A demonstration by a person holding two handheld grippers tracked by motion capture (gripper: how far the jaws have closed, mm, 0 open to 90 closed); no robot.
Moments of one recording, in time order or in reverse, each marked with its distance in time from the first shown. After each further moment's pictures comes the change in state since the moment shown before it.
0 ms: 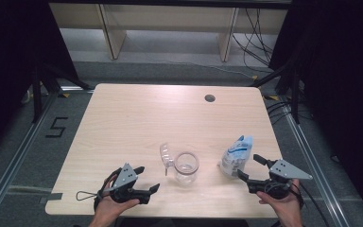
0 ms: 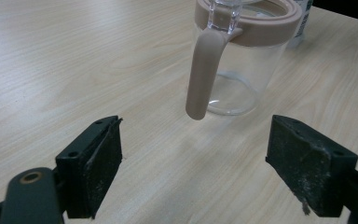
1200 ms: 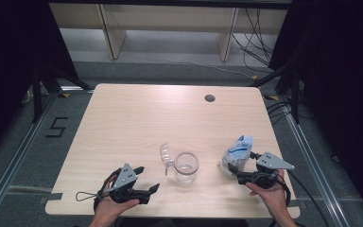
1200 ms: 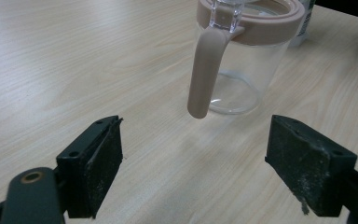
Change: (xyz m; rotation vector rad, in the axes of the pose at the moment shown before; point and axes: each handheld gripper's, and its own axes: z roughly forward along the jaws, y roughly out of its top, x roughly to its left) left arm 0.000 -0.001 0.000 0.003 0.007 -0.002; right arm -0.007 -0.010 0.044 0.025 0.016 0.016
